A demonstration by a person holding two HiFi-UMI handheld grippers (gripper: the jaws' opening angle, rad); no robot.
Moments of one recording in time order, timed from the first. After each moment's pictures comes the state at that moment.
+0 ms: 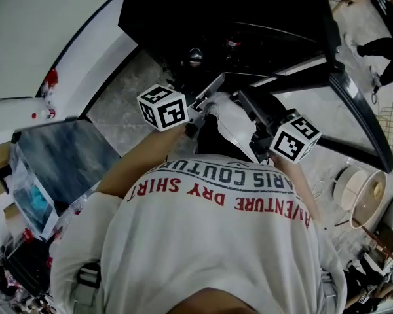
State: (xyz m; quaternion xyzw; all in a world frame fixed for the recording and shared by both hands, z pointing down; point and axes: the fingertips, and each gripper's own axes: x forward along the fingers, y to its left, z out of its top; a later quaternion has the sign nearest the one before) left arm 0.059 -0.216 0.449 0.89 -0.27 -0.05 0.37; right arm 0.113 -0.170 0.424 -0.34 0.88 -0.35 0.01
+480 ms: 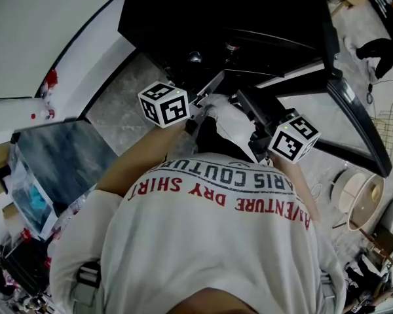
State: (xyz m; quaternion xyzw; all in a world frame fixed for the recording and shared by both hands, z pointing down) left arm 0.061 -0.235 0.449 0.89 -0.28 -0.04 0.36; right arm 0.112 -0.183 0.418 -0.34 0.88 -0.34 0.00
